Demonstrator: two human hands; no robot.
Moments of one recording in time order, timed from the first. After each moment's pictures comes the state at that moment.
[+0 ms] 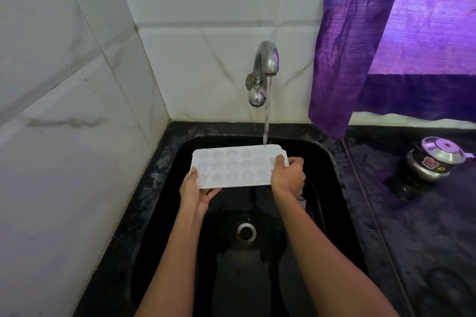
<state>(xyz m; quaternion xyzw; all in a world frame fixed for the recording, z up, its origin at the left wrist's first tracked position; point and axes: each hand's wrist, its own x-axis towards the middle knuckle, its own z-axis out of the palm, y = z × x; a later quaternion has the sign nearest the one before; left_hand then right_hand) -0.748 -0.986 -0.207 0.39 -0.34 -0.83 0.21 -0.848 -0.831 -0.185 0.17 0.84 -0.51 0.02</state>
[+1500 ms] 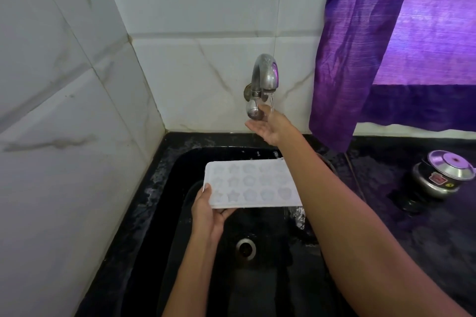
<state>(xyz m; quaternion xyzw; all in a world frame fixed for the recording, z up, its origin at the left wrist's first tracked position) -0.757 -0.947 -0.190 0.37 -0.31 -0.85 0.19 -0.950 -0.883 -0.078 0.06 0.49 -0.80 0.34</state>
